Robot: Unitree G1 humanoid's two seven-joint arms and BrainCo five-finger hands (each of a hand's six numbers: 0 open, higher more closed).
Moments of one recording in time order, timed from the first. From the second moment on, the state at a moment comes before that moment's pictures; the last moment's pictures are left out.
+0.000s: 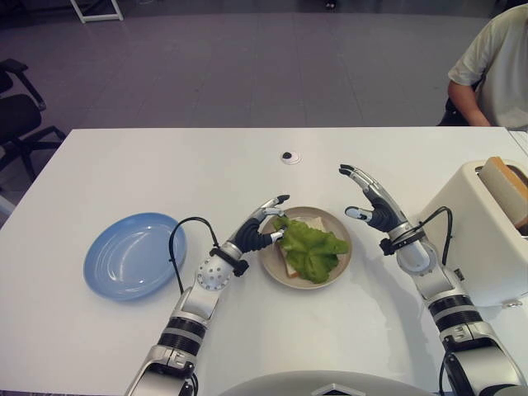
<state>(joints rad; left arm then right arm) -0.14 0.26 -0.20 0.33 0.24 -0.43 -0.18 -0.30 -0.40 0.17 0.46 -0.42 -0.64 -0.06</state>
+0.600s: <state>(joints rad) -0.22 0.25 -0.23 0.41 0.33 -0.46 -0.09 -0.30 -0.39 0.19 0.48 -0.44 -0.64 -0.07</state>
